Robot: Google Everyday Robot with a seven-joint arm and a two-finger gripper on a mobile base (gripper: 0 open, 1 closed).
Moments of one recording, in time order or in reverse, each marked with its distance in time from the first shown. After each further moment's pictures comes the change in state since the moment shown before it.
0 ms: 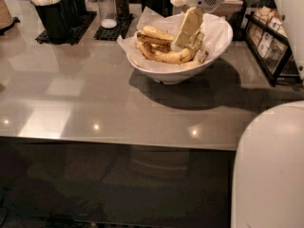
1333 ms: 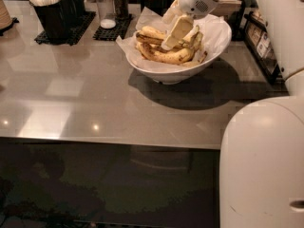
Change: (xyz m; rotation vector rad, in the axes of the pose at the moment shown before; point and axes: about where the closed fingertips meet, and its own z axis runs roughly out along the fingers) arm 0.006 -0.016 0.029 -0.014 -0.014 0.006
